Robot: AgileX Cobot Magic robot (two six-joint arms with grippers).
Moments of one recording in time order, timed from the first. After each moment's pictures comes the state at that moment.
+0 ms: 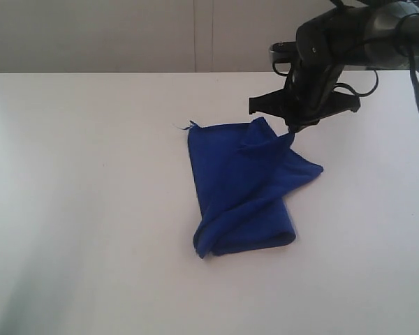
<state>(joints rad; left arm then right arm) 0.01 0.00 0.02 -0.21 0.32 0.12 0.36 2.03 -1.54 -0.26 0.75 0.51</state>
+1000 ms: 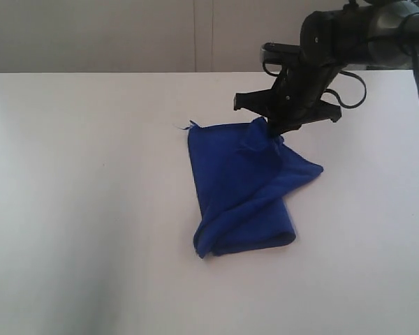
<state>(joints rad) -0.01 1.04 -0.68 -0.41 0.61 0.24 0.33 2.03 -1.54 0.06 0.73 0.30</state>
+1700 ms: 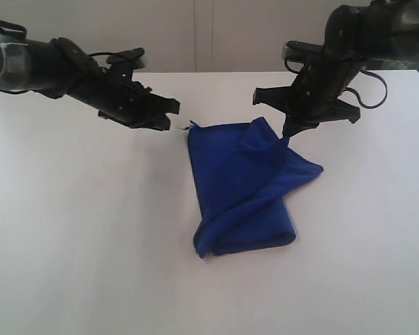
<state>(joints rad) -0.35 2.15 -1.57 -0.83 0.54 0.62 0.26 2.03 -1.54 0.11 0.76 0.28</state>
